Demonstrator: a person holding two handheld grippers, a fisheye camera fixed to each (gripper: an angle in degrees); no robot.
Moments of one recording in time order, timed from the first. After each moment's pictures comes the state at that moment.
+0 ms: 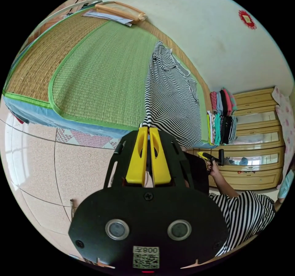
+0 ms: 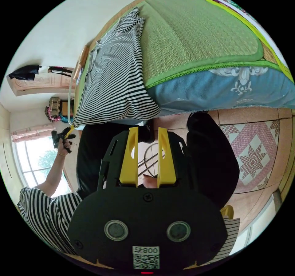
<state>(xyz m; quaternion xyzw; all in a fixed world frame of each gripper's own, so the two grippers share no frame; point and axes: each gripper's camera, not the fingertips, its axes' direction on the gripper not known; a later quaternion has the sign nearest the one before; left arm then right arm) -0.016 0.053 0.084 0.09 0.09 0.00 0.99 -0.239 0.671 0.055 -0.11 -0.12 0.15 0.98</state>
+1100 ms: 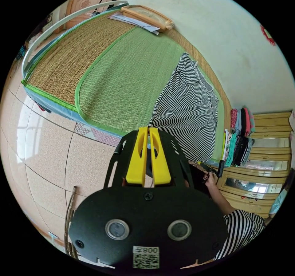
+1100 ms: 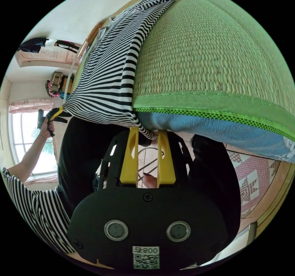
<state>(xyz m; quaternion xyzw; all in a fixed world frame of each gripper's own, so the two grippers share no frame) -0.078 0.013 0.175 0.10 0.02 -0.09 0.99 -0.269 0.655 0.163 -0.12 -0.14 0.04 0.98</state>
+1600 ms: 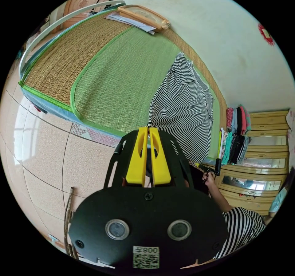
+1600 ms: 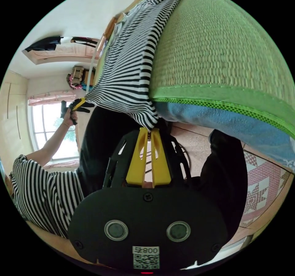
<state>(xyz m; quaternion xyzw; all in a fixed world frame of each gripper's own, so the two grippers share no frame) -0.106 0.016 0.192 0.10 0.06 -0.08 0.99 -0.202 0.686 0.144 -0.14 -0.27 0.02 0.95</state>
